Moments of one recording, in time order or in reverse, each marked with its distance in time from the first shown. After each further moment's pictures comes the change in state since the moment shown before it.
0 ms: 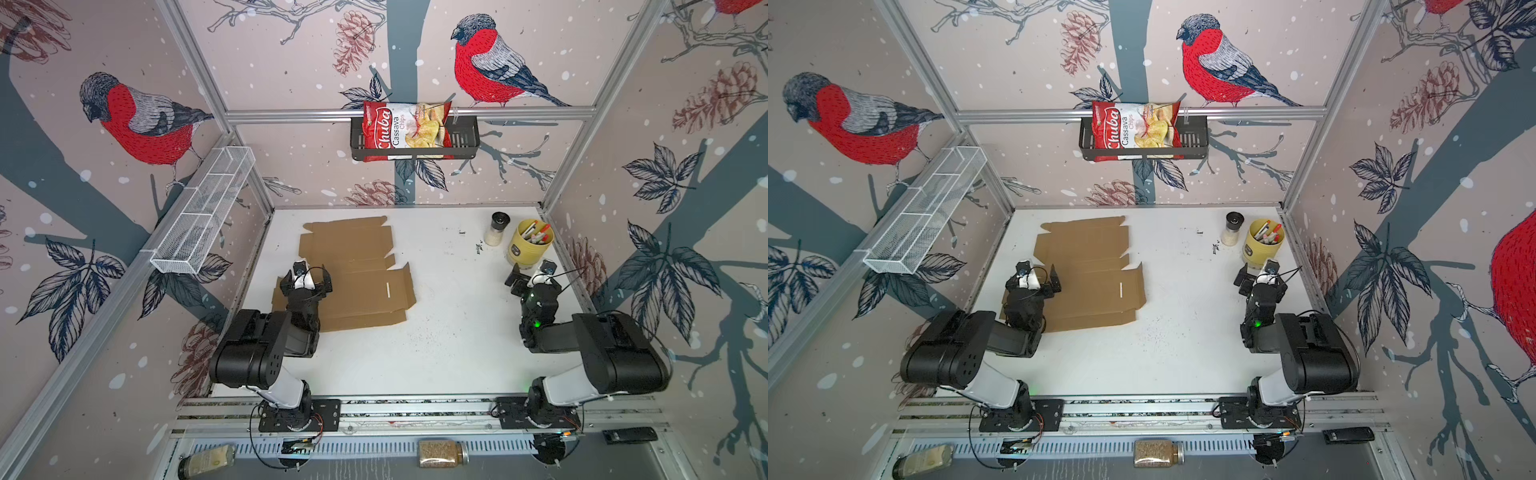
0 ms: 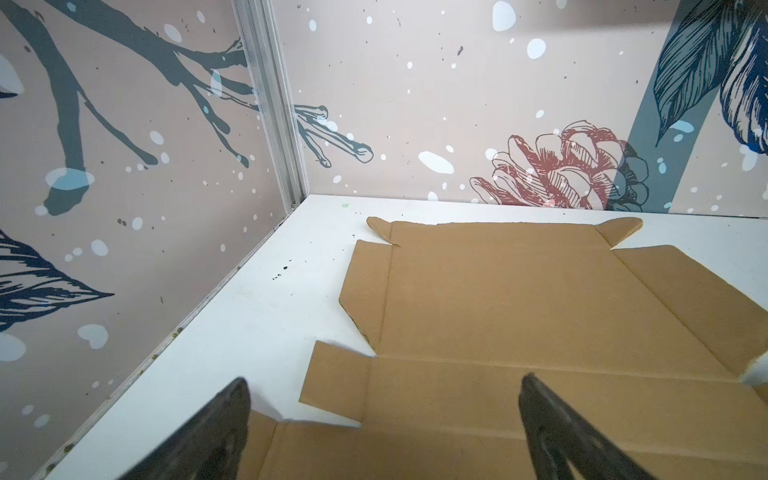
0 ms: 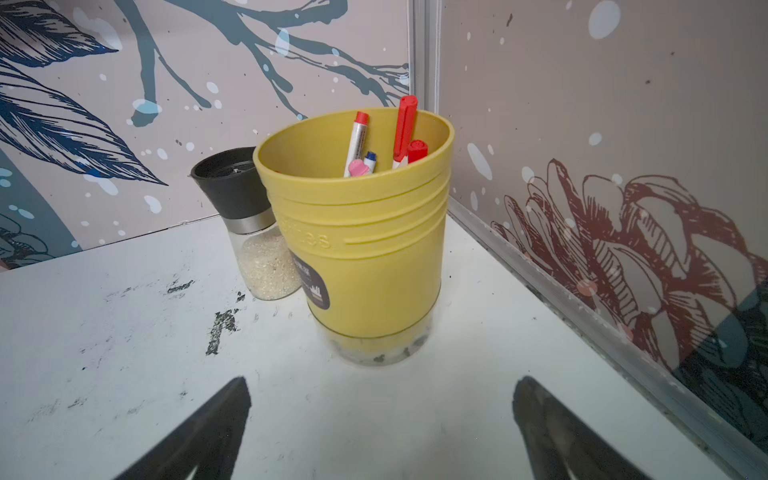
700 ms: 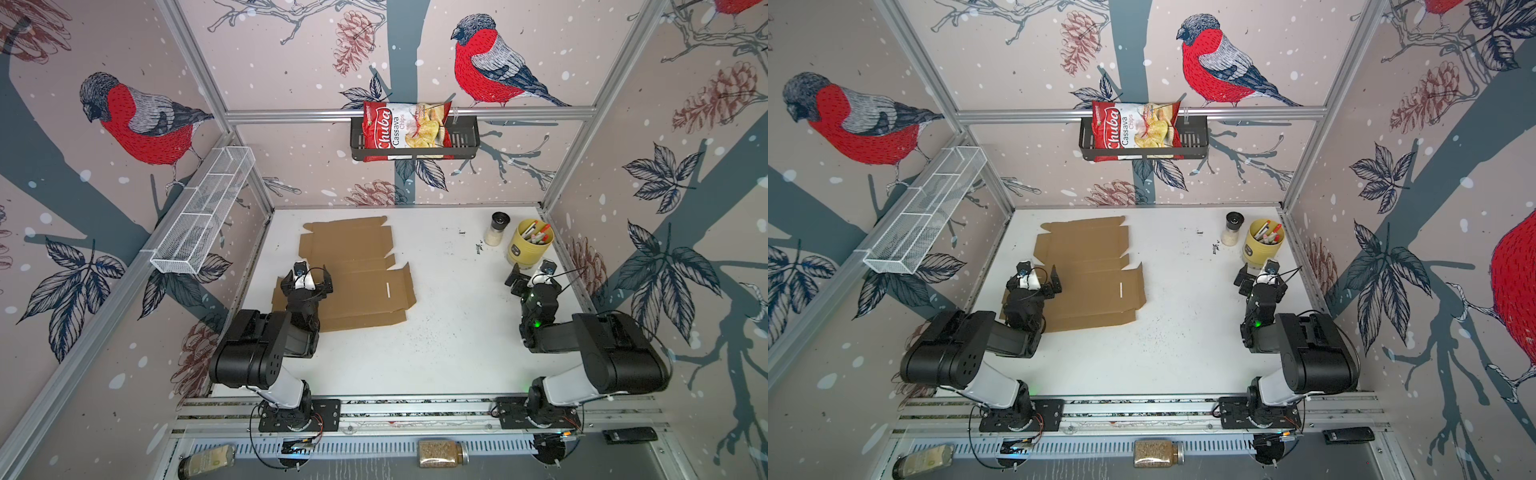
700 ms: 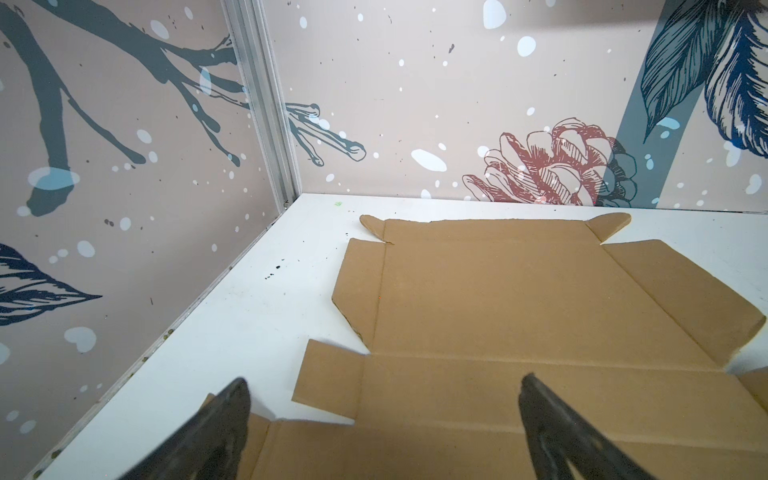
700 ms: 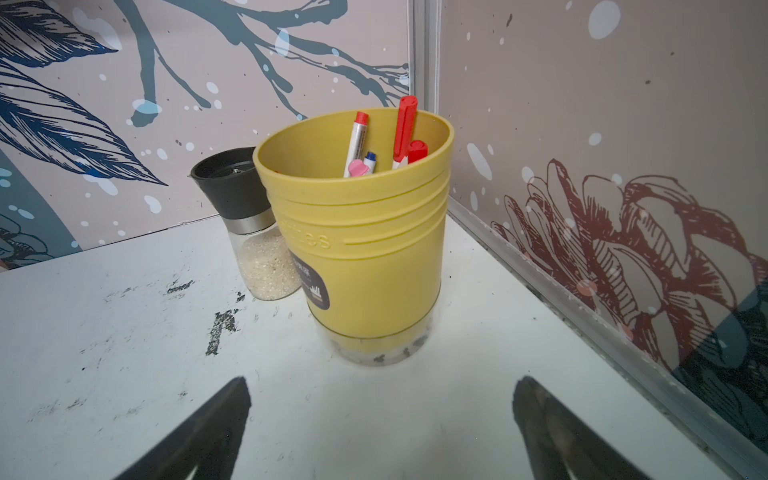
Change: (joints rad) left arm 0.004 0.000 0.007 -0.008 0.025 0.000; right arm 0.000 0.000 0.000 0.000 0.000 0.000
